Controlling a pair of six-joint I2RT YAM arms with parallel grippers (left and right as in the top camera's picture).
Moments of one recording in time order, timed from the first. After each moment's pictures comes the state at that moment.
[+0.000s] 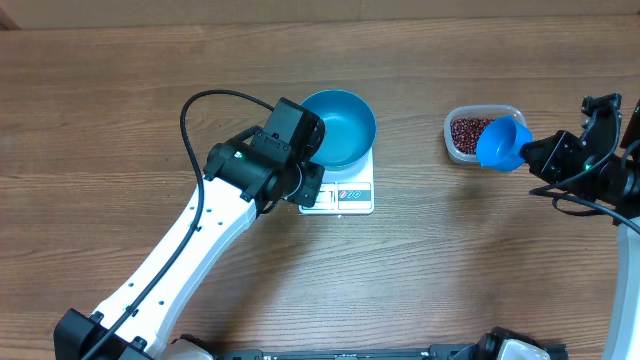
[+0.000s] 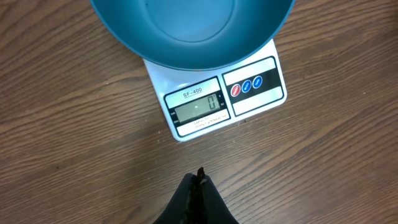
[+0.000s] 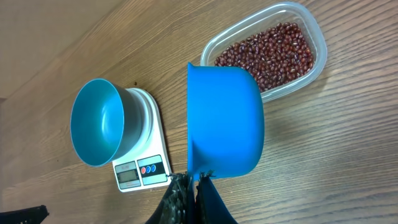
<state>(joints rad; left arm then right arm) -0.53 1.51 1.33 -0.98 0.03 -0.20 -0.35 1.25 1.32 -1.10 -0.49 0.17</state>
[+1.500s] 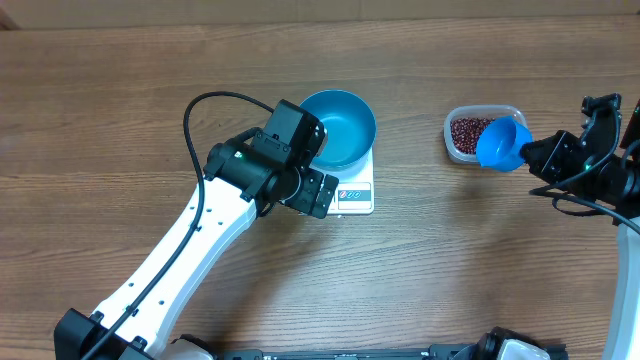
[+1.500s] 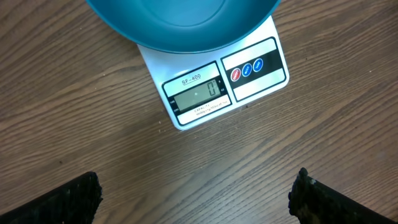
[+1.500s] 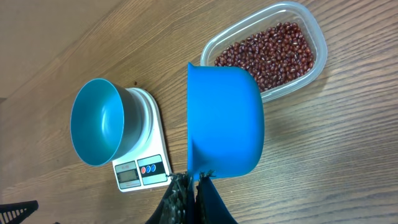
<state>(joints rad) -0.53 1.51 1.33 -1.02 0.04 -0.14 -0.35 1.25 1.32 -1.10 -0.49 0.17</state>
